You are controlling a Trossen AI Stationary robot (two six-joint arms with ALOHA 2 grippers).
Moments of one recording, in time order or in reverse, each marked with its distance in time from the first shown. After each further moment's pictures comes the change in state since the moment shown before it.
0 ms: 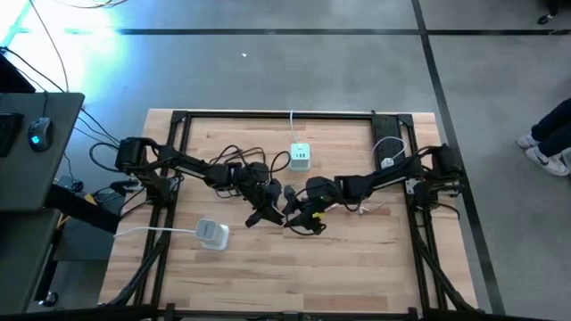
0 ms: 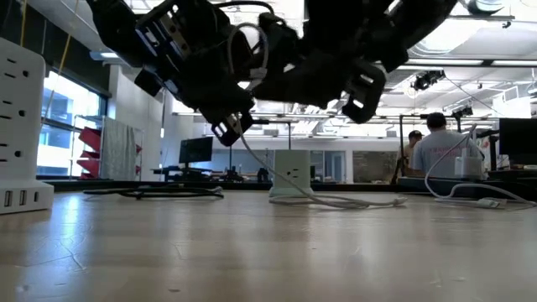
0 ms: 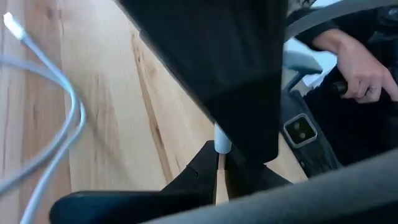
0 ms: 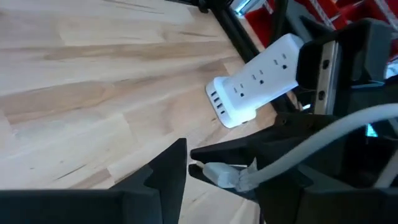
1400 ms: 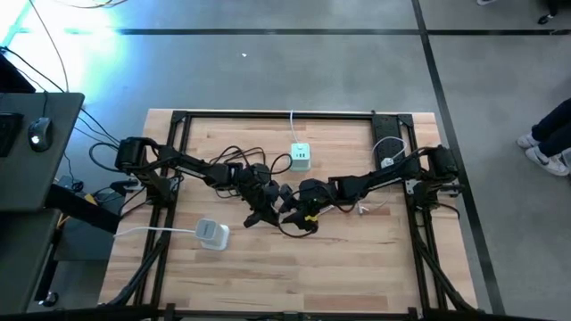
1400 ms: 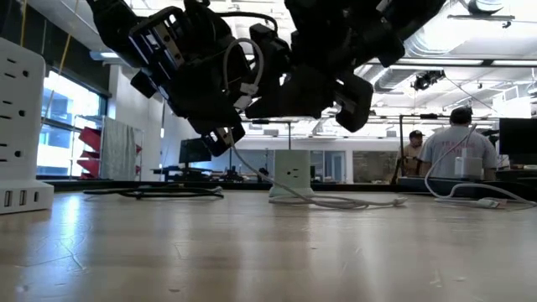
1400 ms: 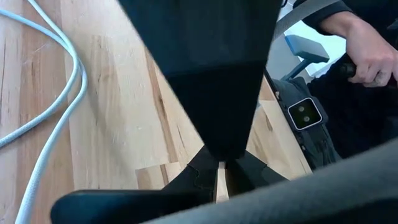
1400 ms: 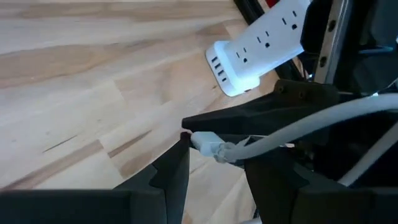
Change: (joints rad) left arm 0.001 -0.002 0.003 -0.096 0.005 0.017; right arm 0.015 0.010 0.050 -0.123 0.116 -0.020
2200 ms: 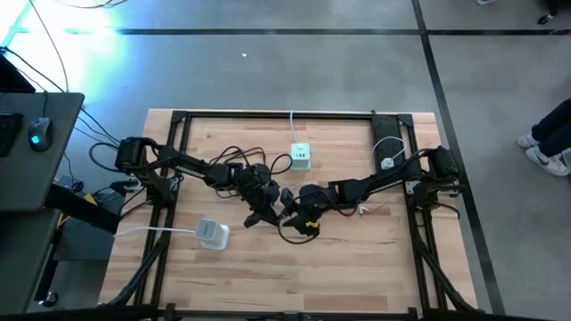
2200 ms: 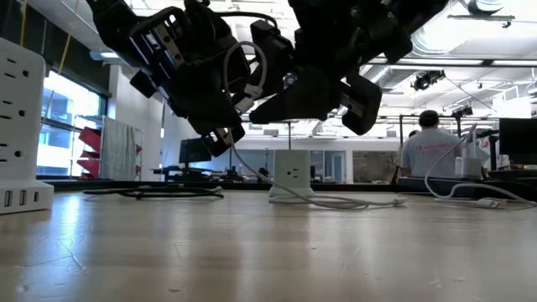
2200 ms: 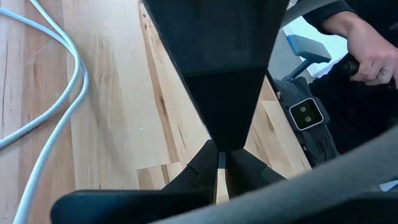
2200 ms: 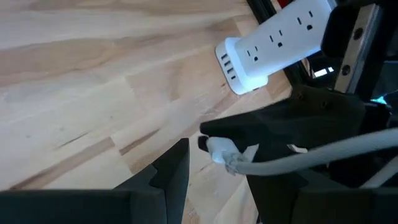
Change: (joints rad) left arm 0.000 0.000 0.000 -0.004 -0.014 0.000; right arm 0.026 -0.001 0.000 -0.014 0.059 -0.002
